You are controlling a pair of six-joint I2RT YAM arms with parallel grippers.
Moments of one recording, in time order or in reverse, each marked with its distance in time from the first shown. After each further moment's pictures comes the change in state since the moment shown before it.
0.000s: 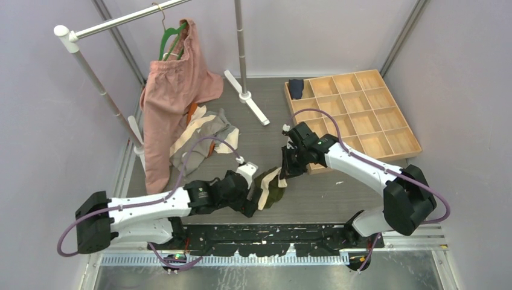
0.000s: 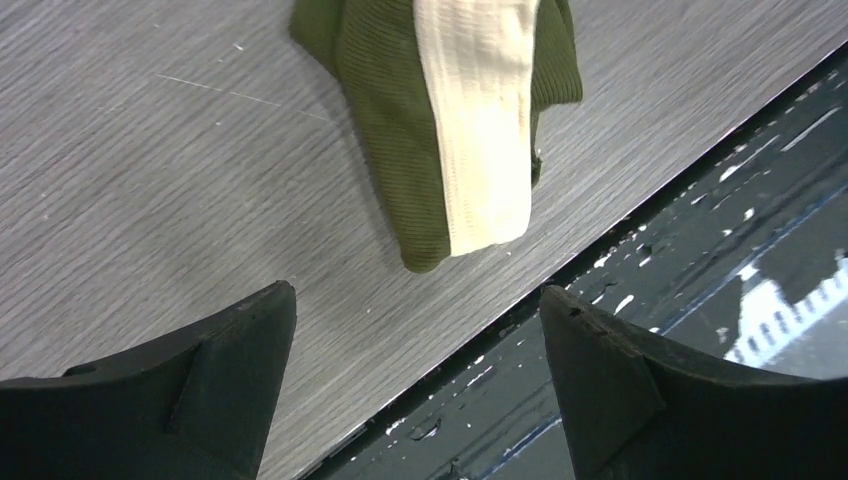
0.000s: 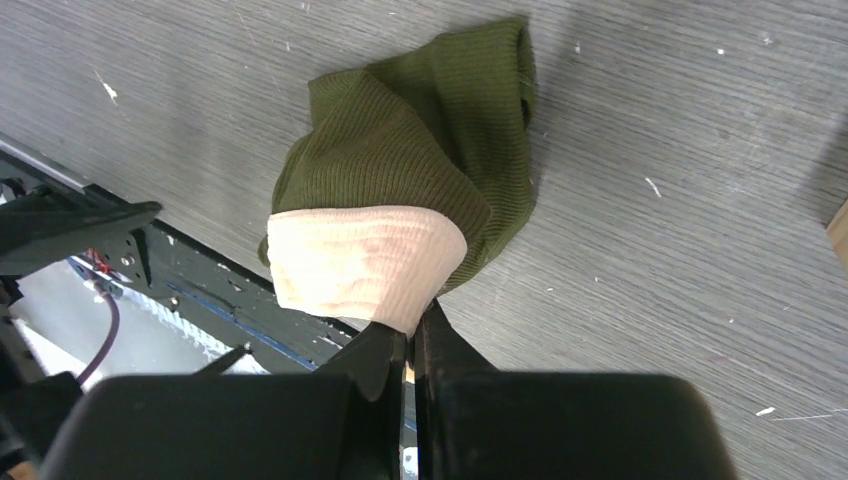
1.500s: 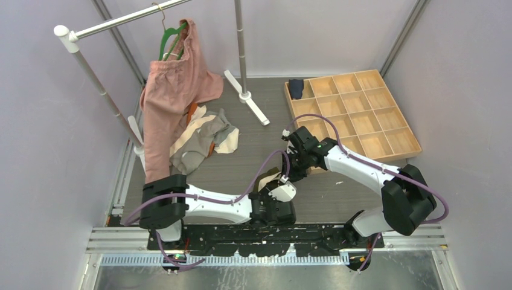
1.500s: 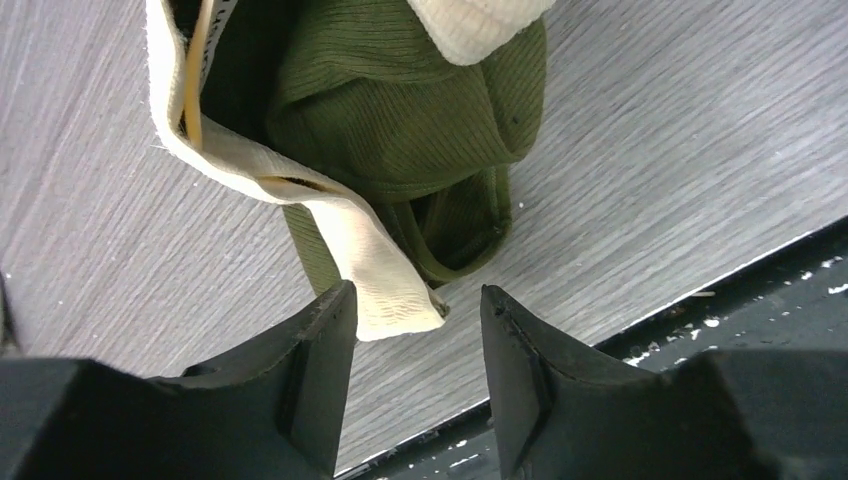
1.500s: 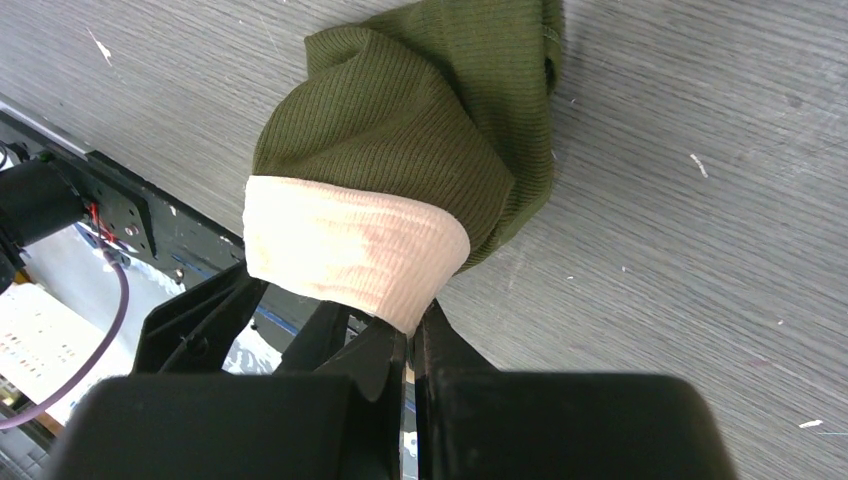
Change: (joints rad) left arm -0.348 0.641 0.390 -0.194 -0.427 -0.039; right arm -0.011 0.000 -0.060 0.035 -0.082 0.006
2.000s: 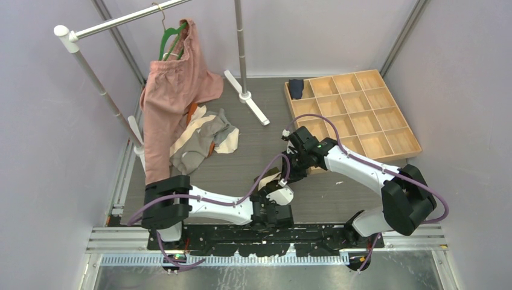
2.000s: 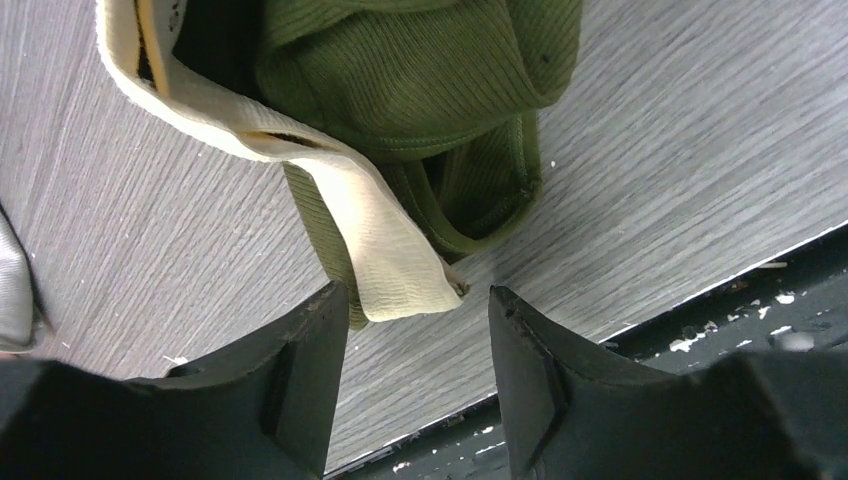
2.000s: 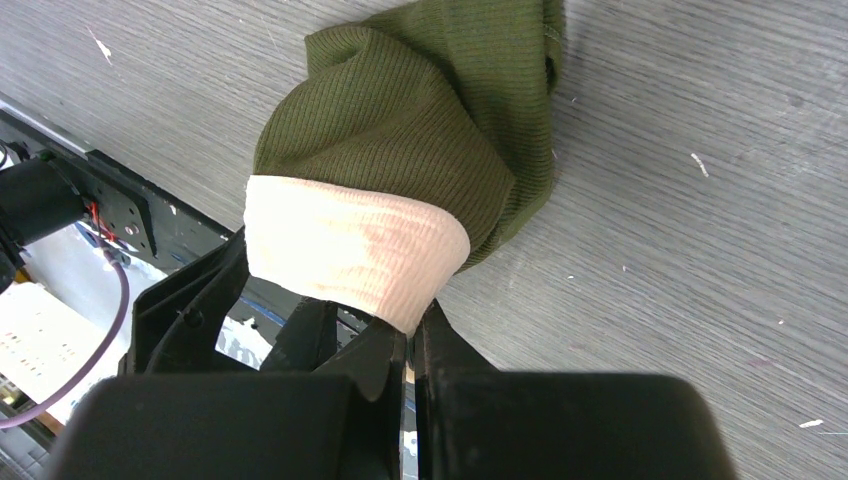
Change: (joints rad) left arm -0.011 0.025 -0.004 -0.059 -0.018 0.008; right arm 0.000 0.000 0.000 -0.001 -0.002 -0.001
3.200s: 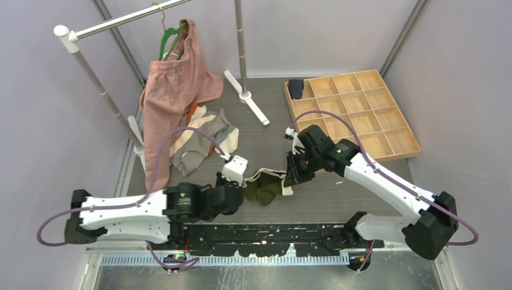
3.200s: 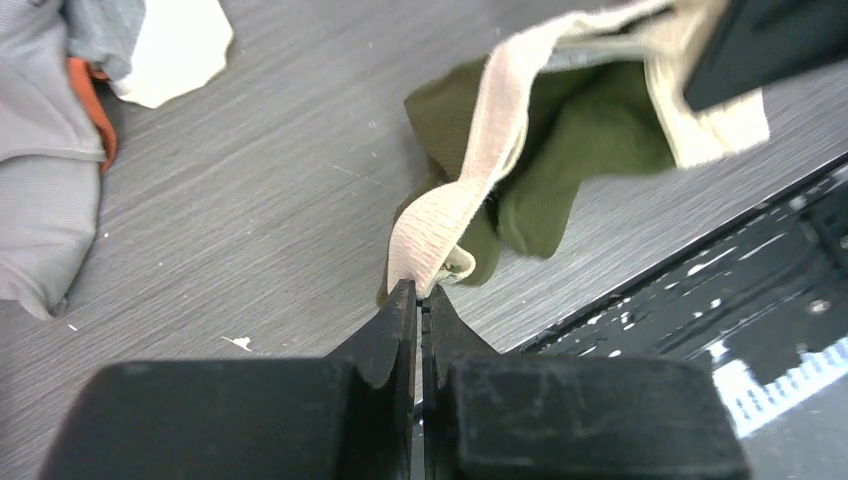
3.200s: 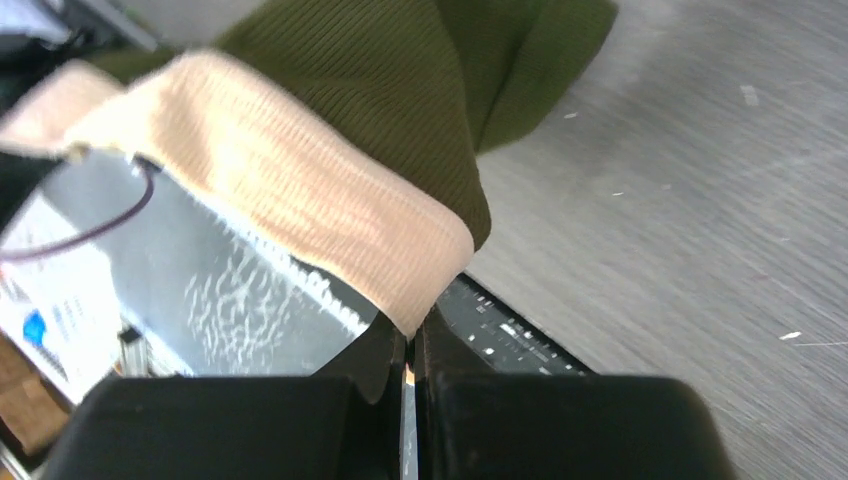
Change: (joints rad) left arm 0.043 -0.709 -0.151 -0.033 -0.088 -0.085; right arm 0.029 -0.219 0.057 -0.184 -0.023 -0.087
